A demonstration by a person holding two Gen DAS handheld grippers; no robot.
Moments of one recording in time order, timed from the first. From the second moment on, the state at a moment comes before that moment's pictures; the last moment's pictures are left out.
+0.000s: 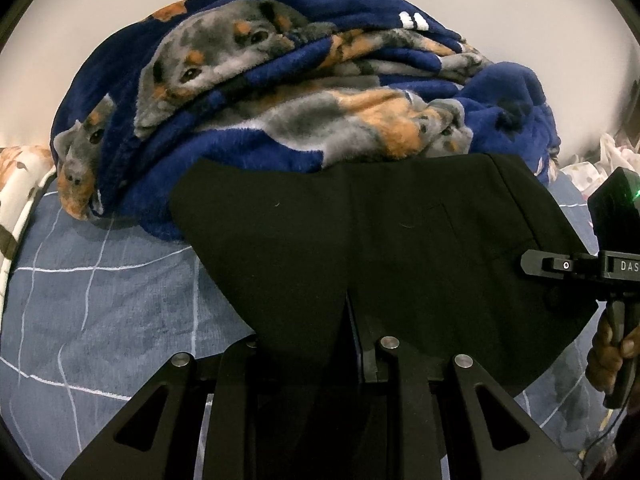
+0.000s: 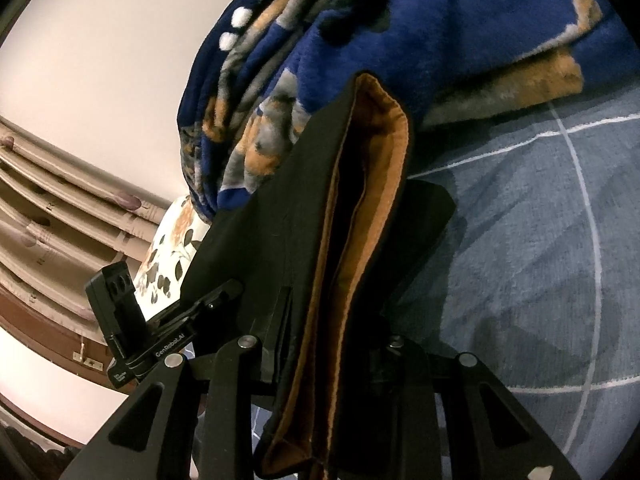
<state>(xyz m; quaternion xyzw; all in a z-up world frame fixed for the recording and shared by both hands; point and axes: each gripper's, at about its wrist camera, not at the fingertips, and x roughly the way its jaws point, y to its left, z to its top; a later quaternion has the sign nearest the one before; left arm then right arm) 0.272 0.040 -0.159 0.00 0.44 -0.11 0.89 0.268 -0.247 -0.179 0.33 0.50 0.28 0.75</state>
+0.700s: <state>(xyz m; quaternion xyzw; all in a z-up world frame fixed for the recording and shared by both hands) 0.272 0.040 -0.169 -0.01 0.44 -0.09 0.89 0.269 -0.253 -0.194 0.34 0.51 0.27 0.74</state>
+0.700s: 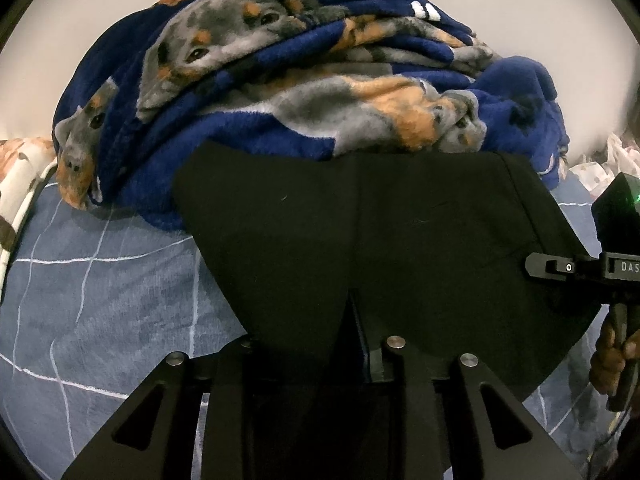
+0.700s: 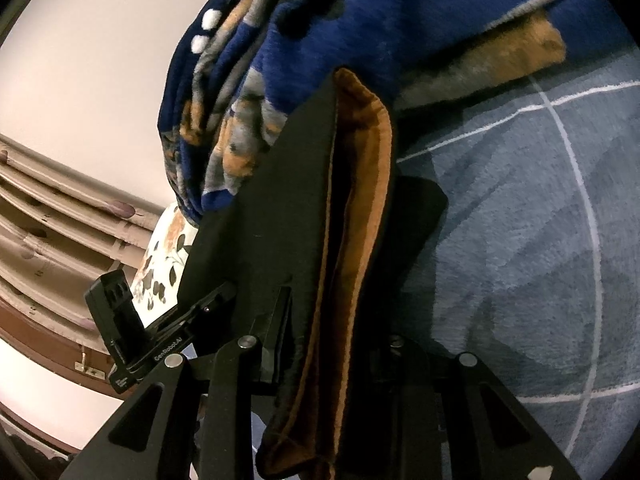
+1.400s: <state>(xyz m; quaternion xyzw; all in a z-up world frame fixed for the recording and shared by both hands) 0.270 0.049 -0.187 -0.01 0.42 -0.04 0.91 0.264 -0.225 -0.183 0.21 0.49 0.22 0.82</state>
